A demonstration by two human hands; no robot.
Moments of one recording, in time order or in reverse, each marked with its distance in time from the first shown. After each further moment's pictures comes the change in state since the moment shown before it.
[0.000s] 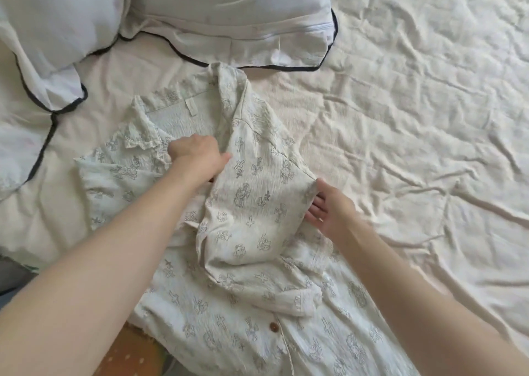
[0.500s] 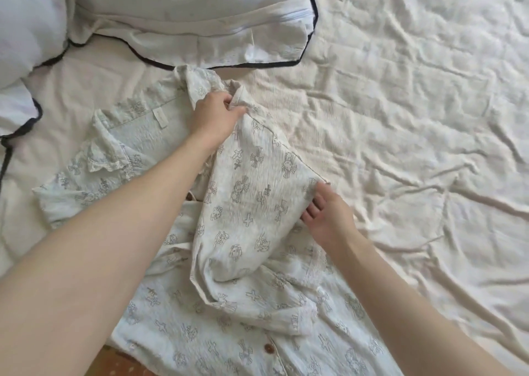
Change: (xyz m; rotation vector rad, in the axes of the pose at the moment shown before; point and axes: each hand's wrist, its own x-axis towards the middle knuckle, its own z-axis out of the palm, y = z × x) left_hand 0.076 0.061 -0.023 -0.879 0.196 0.173; right_hand 0.024 -0.009 0.001 0.367 -0.024 -0.001
